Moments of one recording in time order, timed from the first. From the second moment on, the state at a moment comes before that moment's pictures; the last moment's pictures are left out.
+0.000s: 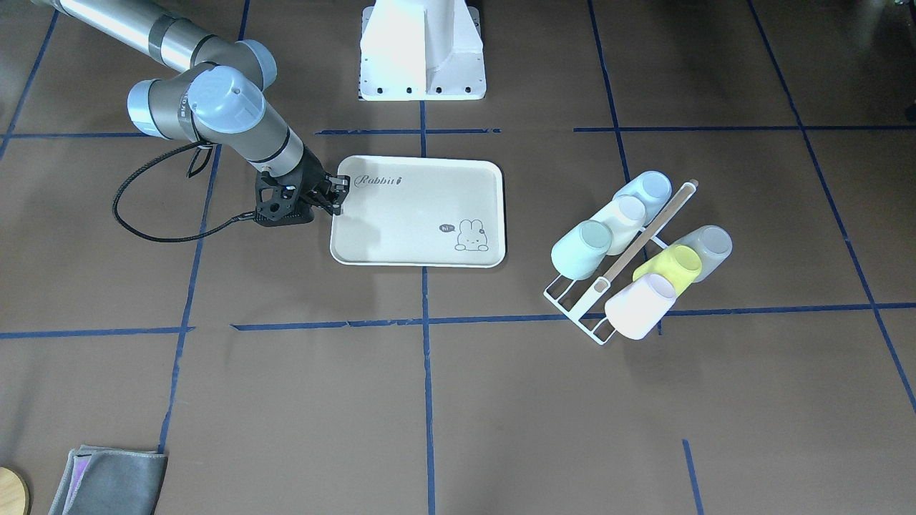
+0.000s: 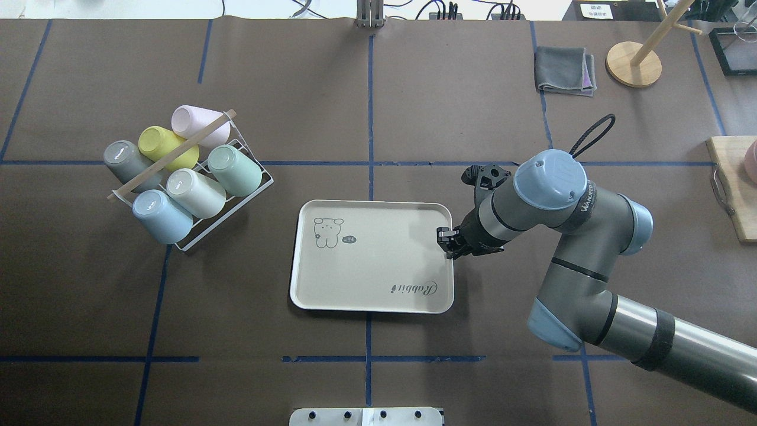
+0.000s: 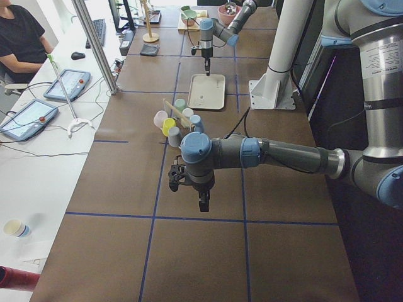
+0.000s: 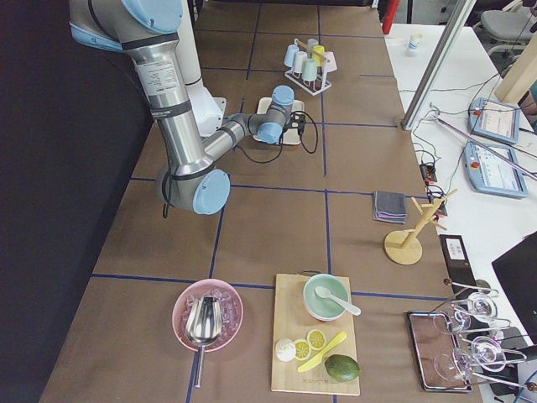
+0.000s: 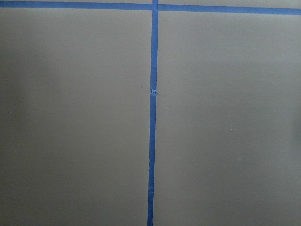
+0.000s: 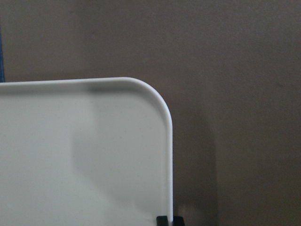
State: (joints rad) left arm -1.54 -1.36 -1.92 -1.35 -2.38 0.01; right arm 0.55 -1.17 1.66 -1.12 2.08 1.31
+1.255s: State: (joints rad) left arm -1.40 -1.46 -2.22 -1.37 -2.41 -0.10; right arm 0.67 -1.24 1.76 -1.16 2.11 1.30
